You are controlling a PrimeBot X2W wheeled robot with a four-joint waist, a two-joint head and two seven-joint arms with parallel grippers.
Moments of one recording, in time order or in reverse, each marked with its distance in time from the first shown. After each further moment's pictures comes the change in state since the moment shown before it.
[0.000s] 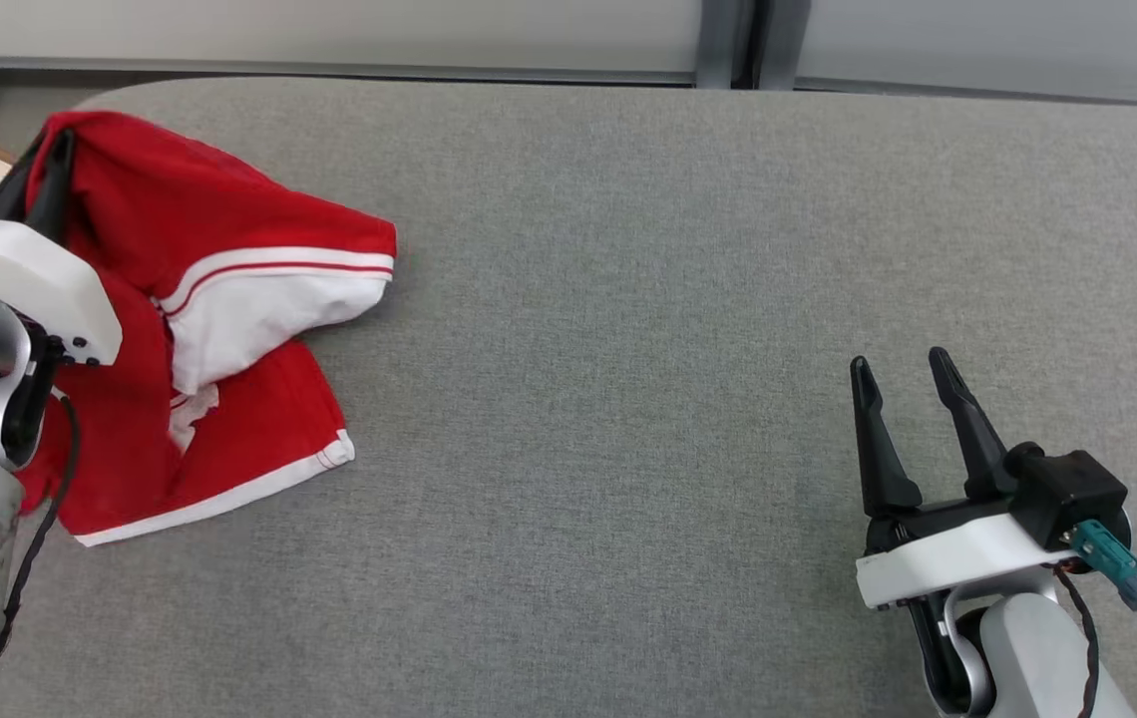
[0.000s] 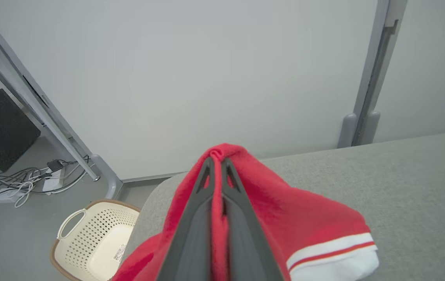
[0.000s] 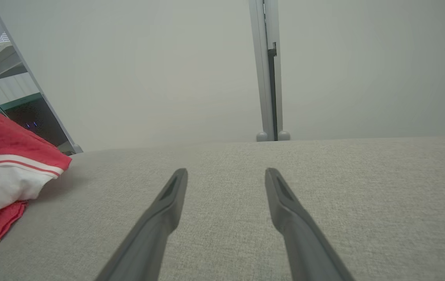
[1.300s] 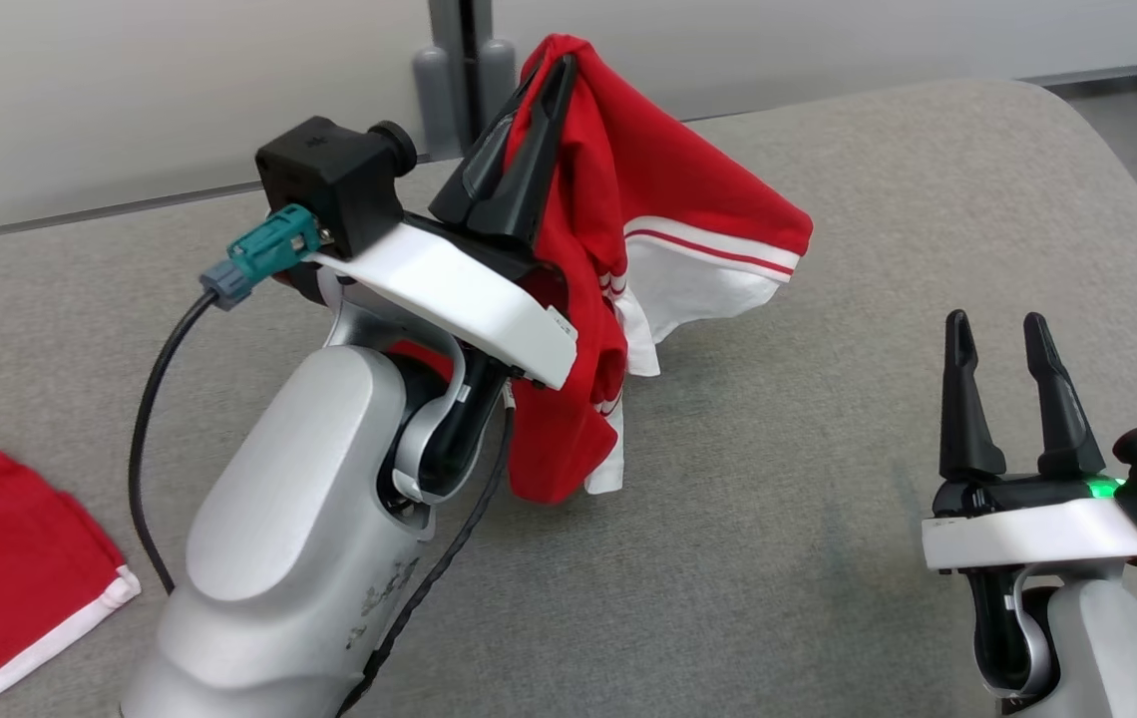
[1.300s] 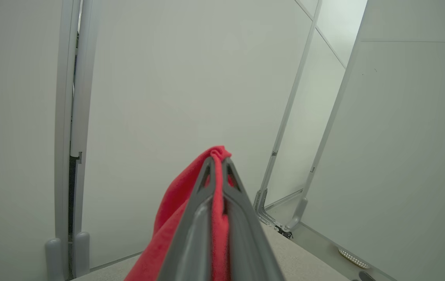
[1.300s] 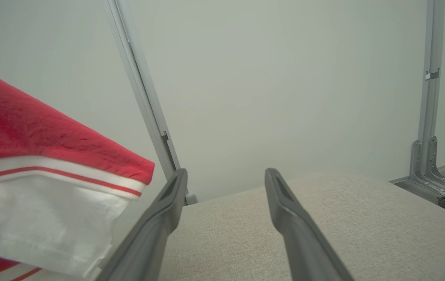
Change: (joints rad) left arm 0.057 -0.378 -0.228 -0.506 -0.226 0.135 -0.012; right arm 0.023 0.004 -0.095 -0.107 0.108 0.000 0.000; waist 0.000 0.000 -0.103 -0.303
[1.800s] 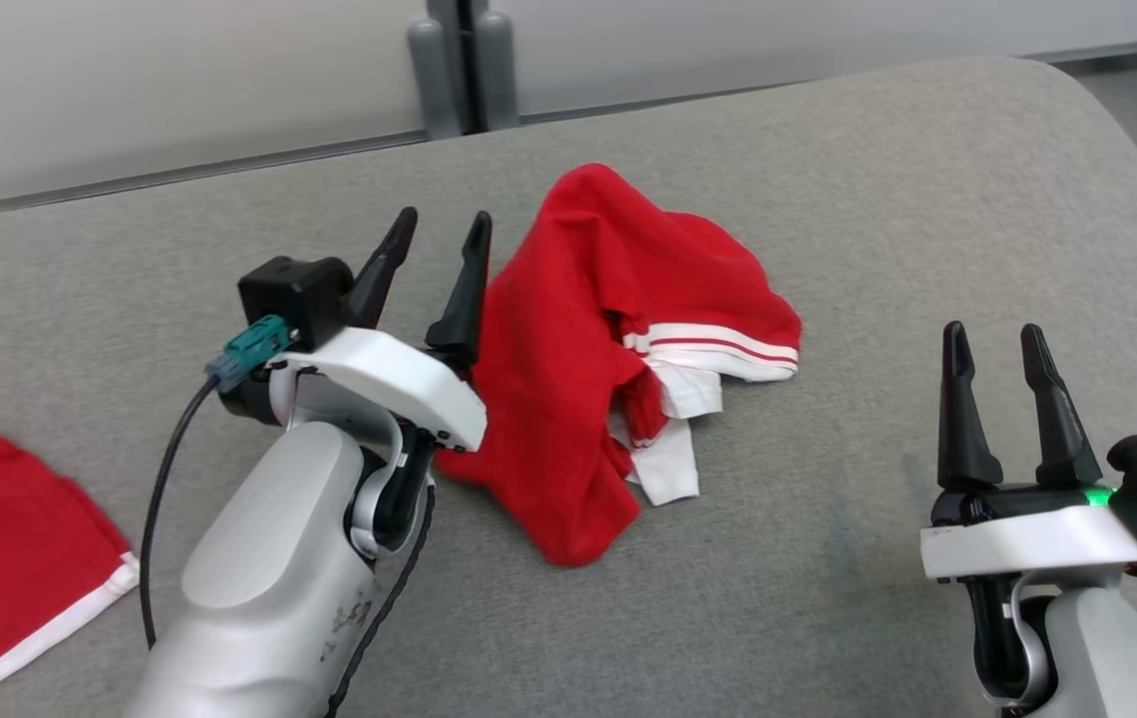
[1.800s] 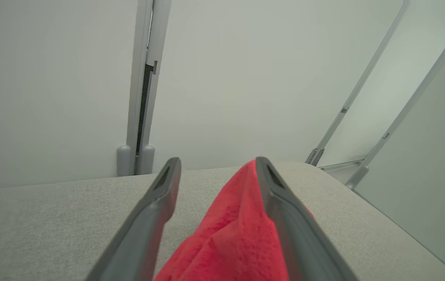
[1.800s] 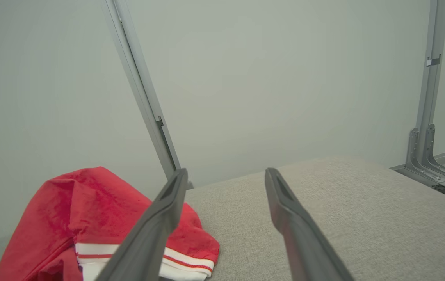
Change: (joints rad) left arm 0.041 0.025 -0.026 0.424 -0.039 -0.023 -0.204; right arm 0.004 0.000 -0.009 0.013 -0.004 0.000 0.000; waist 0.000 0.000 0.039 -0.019
